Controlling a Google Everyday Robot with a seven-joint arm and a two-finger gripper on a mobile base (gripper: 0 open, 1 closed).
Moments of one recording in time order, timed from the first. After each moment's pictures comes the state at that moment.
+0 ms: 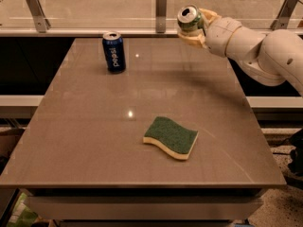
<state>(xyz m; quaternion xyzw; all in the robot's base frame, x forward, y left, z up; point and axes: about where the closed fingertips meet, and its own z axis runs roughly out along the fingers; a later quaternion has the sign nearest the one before) 0.724 -0.129 0.962 -0.44 0.55 0.03 0.71</state>
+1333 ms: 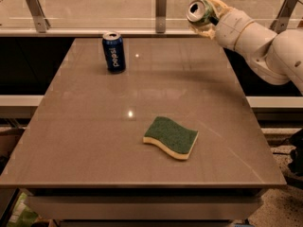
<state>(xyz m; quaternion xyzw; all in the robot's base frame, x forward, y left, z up) 0.734 -0.161 0.988 -0.49 0.44 -0.12 0.74</state>
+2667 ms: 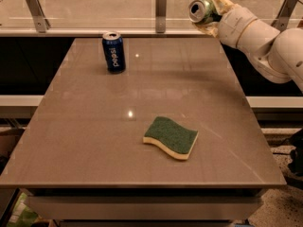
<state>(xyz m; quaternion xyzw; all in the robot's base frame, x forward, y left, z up) 0.734 -0.169 0.999 -0.52 0.39 -0.21 0.73</state>
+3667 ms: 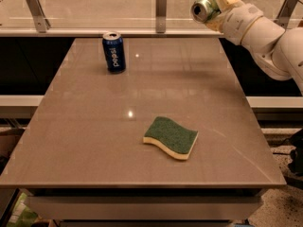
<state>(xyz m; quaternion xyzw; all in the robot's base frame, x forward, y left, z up) 0.737 -0.180 1.014 -0.57 0.26 -0.35 0.70</state>
